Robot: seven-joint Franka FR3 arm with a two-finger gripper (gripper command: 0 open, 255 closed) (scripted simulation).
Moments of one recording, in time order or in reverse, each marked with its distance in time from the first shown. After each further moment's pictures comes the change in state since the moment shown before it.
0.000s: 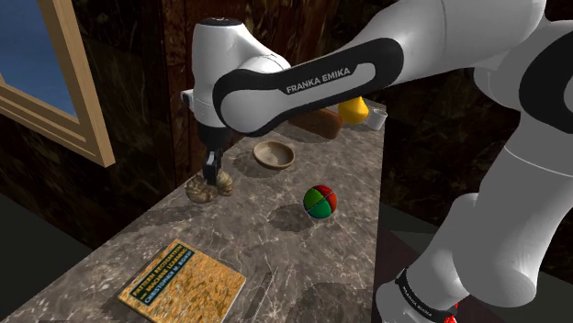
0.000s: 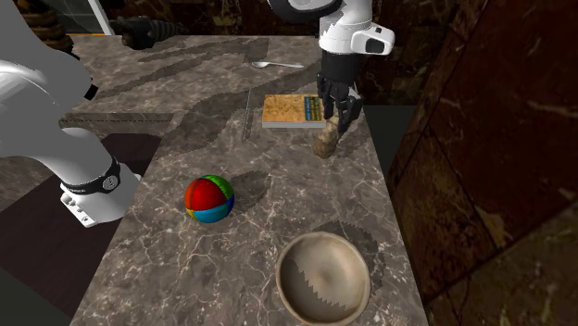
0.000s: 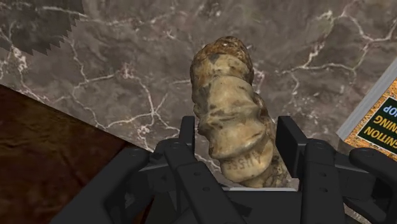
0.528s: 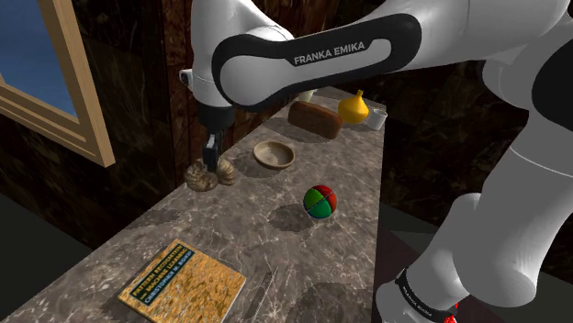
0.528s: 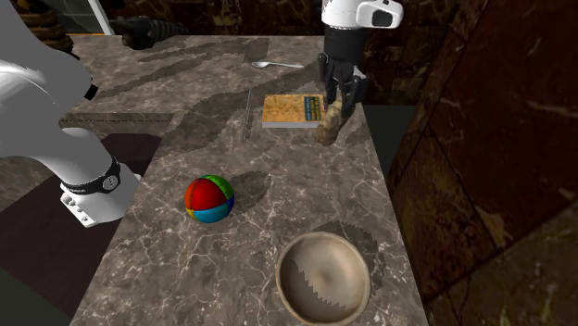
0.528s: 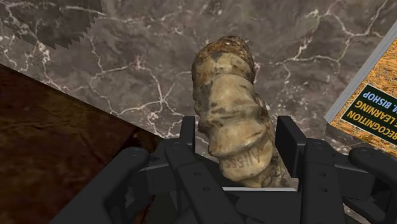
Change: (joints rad) arm -0.001 -0.035 0.003 0.067 0.017 -0.099 -0.017
